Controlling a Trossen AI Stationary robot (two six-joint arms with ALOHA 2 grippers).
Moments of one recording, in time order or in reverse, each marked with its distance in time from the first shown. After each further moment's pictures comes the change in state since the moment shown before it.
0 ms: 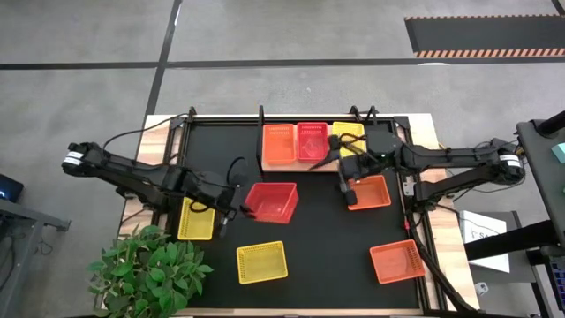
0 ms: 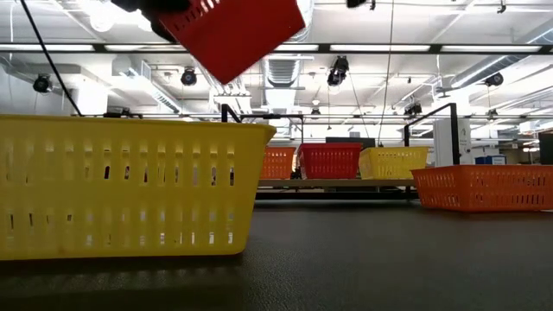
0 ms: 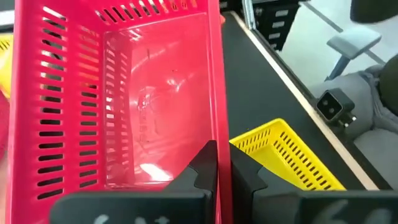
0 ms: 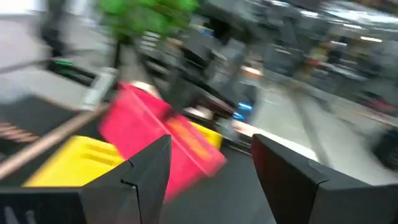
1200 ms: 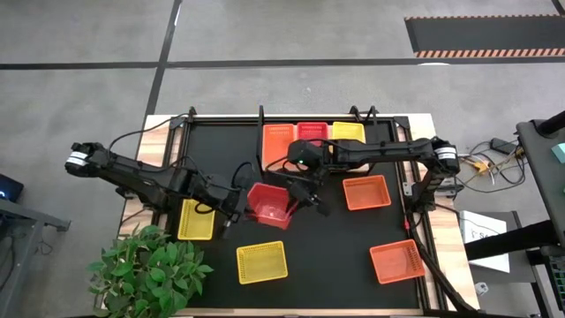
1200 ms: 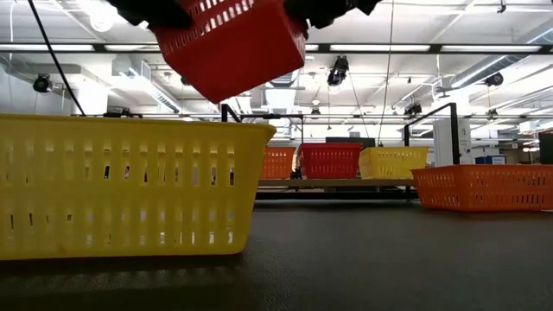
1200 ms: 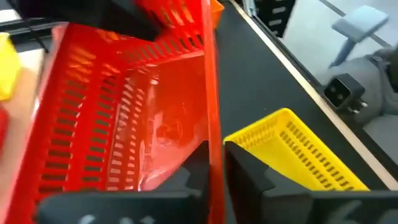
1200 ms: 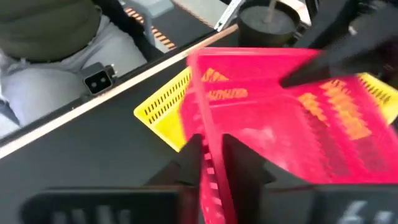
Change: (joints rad) left arm 0.004 0.049 -0.001 0.014 0.011 0.053; right arm -0.003 0.599 0.582 -0.670 -0.396 -0.347
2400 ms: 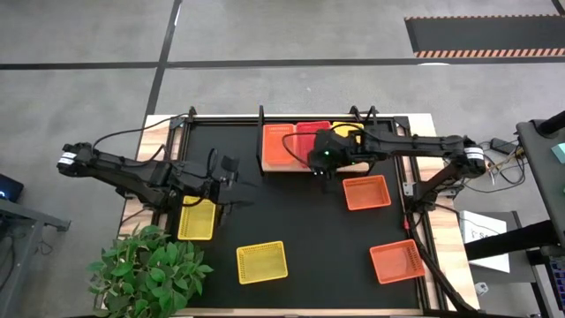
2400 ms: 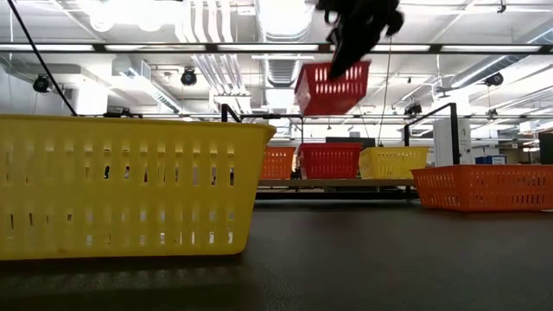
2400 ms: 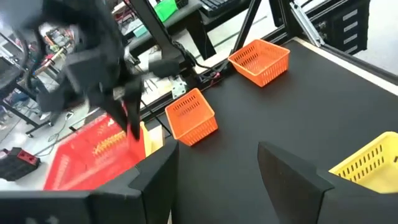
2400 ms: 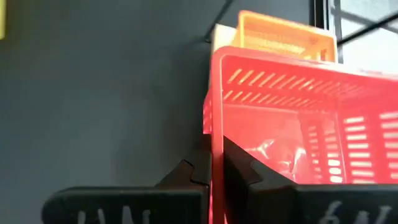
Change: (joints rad) left arm 0.004 -0.152 0.000 0.119 -0.256 0.358; right arm -0.046 -0.224 -0.112 -0.269 0.850 0.381
